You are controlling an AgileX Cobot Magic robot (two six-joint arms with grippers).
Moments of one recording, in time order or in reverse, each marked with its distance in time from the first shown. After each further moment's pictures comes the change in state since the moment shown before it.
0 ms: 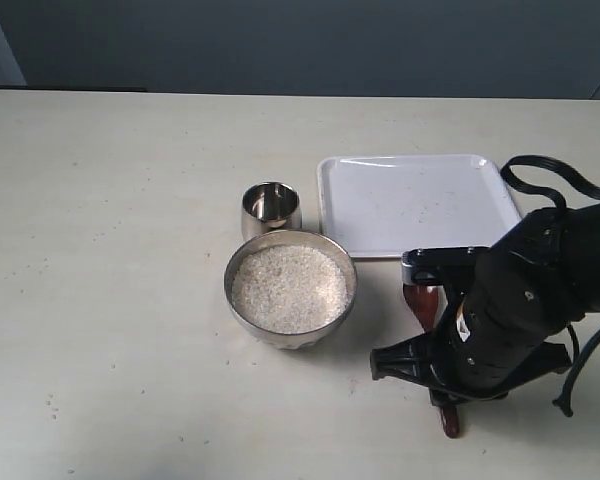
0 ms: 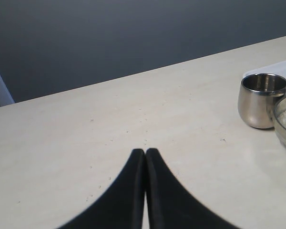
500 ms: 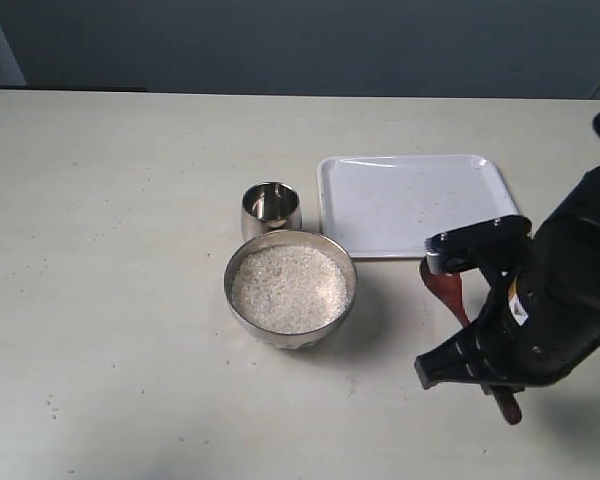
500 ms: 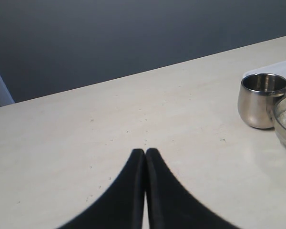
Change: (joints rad) left arm 0.000 0.000 0.000 0.000 0.000 0.000; right arm 0.000 -0.218 -0.022 -0.102 0.257 -0.152
